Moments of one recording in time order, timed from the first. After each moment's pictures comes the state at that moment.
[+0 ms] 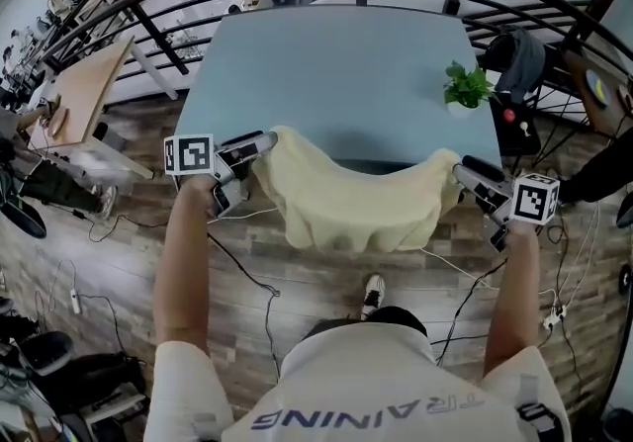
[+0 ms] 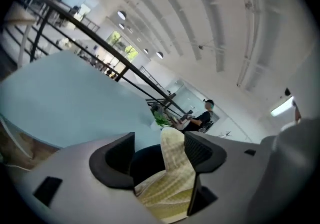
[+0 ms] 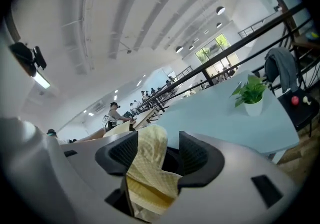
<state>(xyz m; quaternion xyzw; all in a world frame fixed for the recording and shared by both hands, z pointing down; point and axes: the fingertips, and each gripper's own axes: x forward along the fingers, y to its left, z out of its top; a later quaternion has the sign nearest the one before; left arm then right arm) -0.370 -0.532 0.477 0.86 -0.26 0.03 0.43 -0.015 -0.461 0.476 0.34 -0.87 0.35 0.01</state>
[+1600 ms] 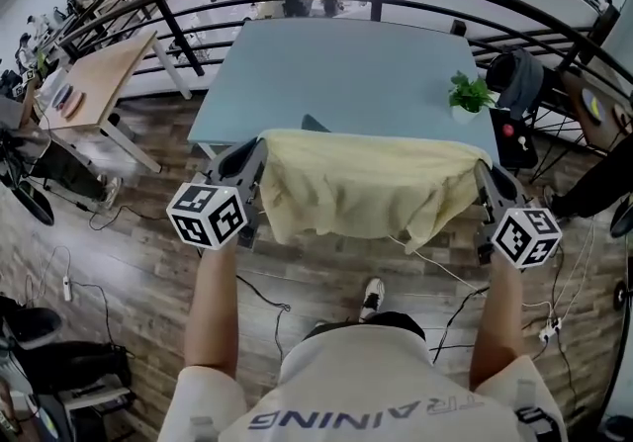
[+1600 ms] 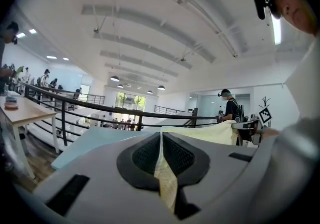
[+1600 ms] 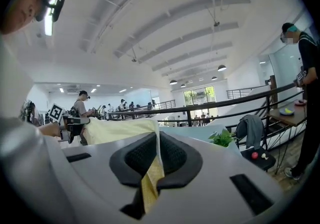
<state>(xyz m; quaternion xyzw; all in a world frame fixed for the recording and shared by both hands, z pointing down) -0.418 -0.383 0.387 0.86 -0.50 0.02 0.11 -0.034 -0.359 0.393 0.54 -0.84 0.11 0.02</state>
